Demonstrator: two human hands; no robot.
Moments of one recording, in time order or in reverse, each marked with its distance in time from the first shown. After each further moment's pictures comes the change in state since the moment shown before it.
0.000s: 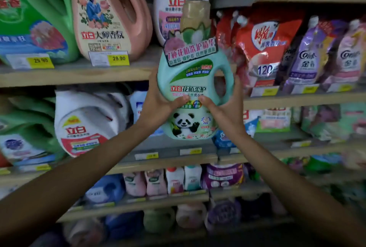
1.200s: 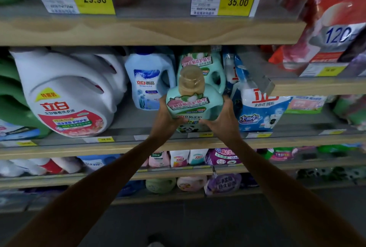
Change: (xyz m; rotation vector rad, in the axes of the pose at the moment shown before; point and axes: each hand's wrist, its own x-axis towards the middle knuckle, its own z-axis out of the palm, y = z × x) left_hand -0.019 -0.211 0.022 0.144 -0.044 -0.430; right_hand -0.017 0.172 0.073 -0.417 -0.364 0.310
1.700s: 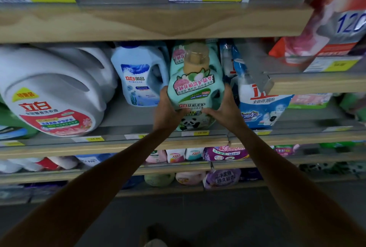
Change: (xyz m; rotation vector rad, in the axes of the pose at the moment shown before) left_hand 0.028 0.002 0.035 0.196 0.126 -0.025; right_hand 0.051 0.041 -0.011 0.040 -0.146 -0.007
